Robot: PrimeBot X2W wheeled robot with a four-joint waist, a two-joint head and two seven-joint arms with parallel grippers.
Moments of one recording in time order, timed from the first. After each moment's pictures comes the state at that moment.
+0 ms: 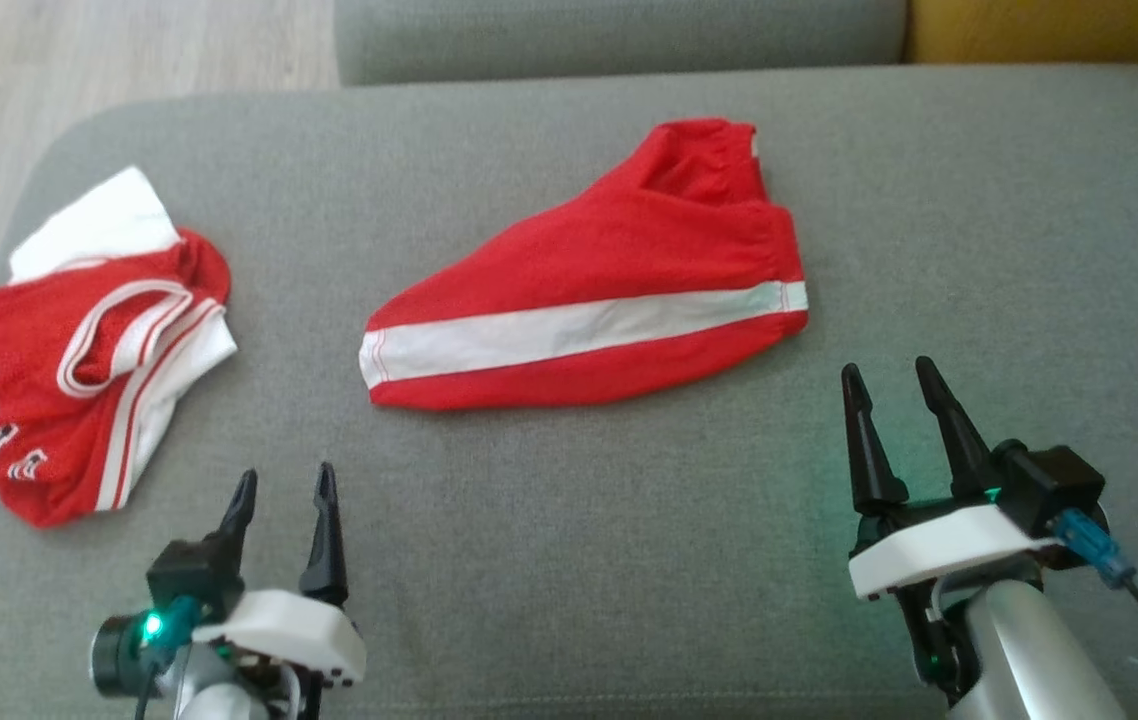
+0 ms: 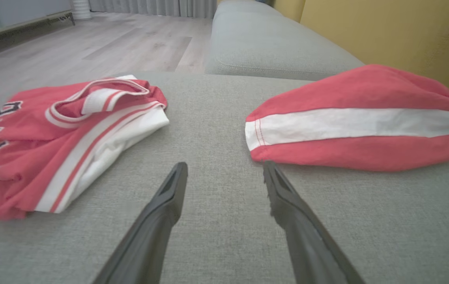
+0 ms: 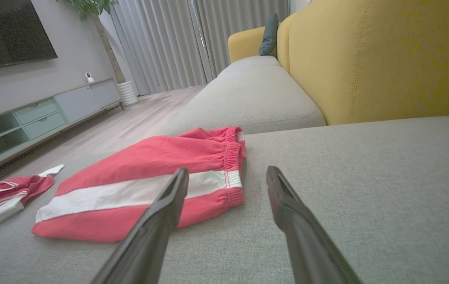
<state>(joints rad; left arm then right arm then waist) -0.01 0.04 -0.12 0.33 -0.14 0.04 -0.26 -0.15 -0.05 0.13 0.37 0.22 0.12 -0.26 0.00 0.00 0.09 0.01</state>
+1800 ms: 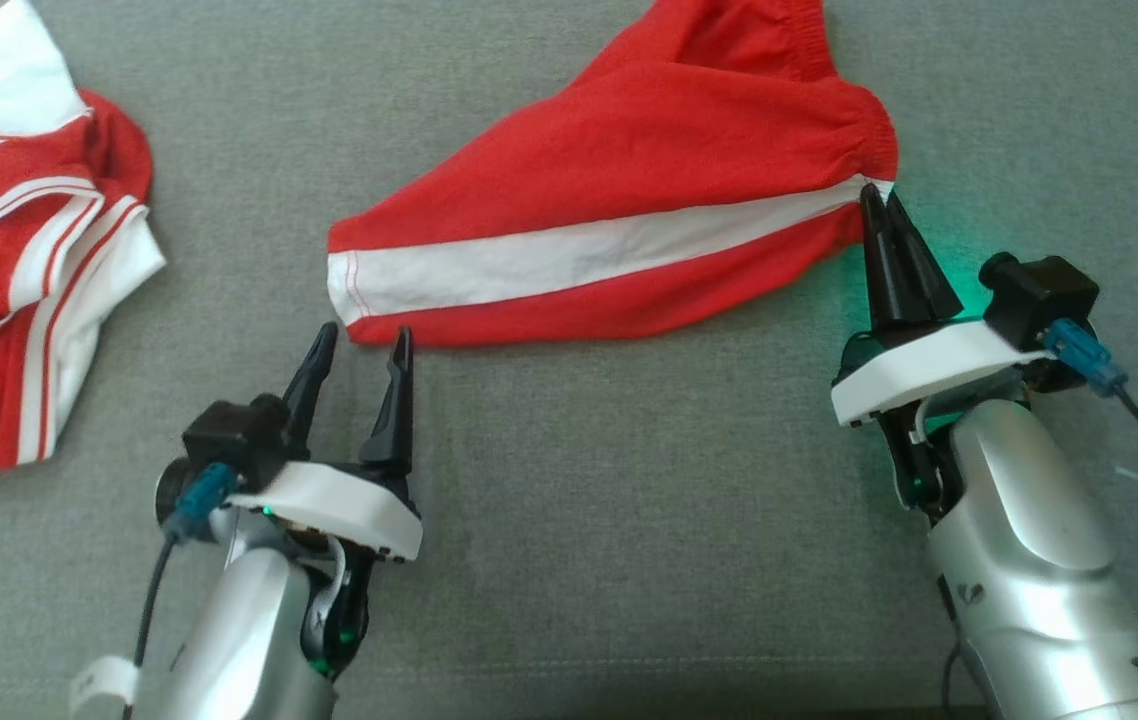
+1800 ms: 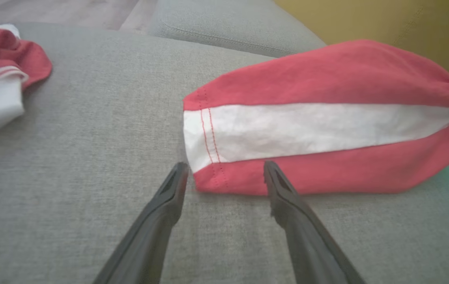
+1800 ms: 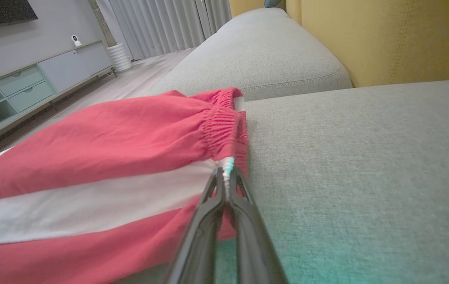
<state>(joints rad) -0.24 0.04 -0.25 0.35 -0.26 -0.05 -0.26 -0.51 -0.05 0.15 0.60 0.23 0.12 -0.26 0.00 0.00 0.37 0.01</state>
